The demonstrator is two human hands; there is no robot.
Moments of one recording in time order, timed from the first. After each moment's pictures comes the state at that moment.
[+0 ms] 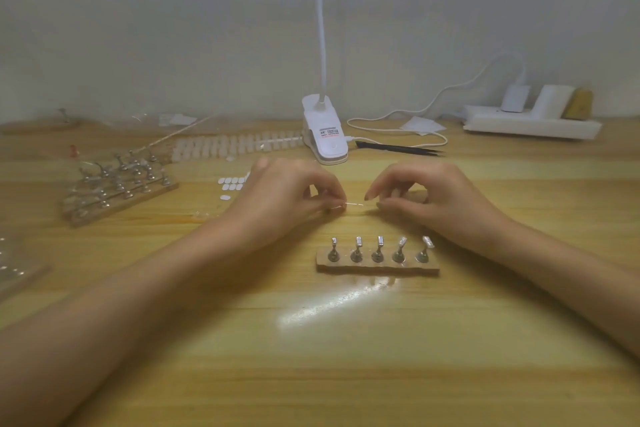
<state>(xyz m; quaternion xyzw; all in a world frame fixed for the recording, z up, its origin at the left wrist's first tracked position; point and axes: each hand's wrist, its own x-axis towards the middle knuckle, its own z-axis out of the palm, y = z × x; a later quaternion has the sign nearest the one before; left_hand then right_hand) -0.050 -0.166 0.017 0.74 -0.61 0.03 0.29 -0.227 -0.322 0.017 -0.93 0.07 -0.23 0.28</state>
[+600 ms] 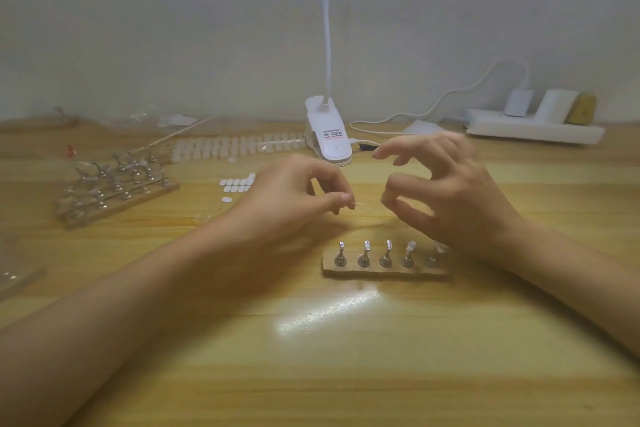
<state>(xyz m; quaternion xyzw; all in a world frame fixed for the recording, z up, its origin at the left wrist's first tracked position) -0.051 -0.165 0.024 0.71 -0.60 -0.08 0.36 -0.223 -0.317 0.020 -0.92 -0.04 -0.38 -0.10</state>
